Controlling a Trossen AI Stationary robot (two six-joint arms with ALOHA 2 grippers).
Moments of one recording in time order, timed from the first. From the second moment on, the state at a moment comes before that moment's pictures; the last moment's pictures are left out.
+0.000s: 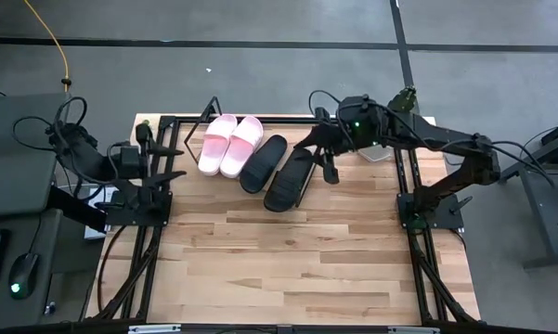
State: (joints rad) left arm -0.54 0.58 1.06 -0.71 -0.84 0.01; right arm -0.14 1.43 1.63 -0.67 -0.18 -0.23
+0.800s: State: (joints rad) left arm -0.15 0.71 1.06 -0.60 -0.58 0.10; right arm -0.26 1.43 1.63 -0.53 -0.33 -0.24
